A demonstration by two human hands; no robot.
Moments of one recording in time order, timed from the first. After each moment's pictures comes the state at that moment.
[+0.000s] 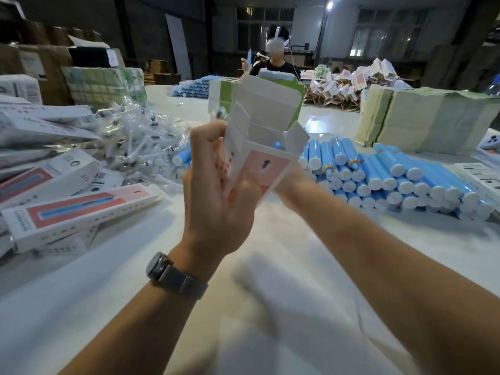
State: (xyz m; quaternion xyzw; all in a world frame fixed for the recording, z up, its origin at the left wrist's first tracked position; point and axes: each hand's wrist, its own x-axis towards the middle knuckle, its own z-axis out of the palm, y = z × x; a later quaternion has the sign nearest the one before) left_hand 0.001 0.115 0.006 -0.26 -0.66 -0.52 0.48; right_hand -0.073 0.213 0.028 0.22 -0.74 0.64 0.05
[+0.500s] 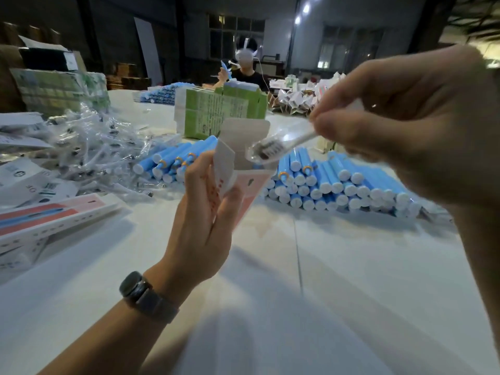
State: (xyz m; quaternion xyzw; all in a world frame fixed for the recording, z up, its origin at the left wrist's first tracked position) left_hand 0.002 0.144 -0.017 -0.29 -0.71 -0.48 0.42; right_hand 0.041 0.352 0.132 0.43 -0.79 0.34 0.28
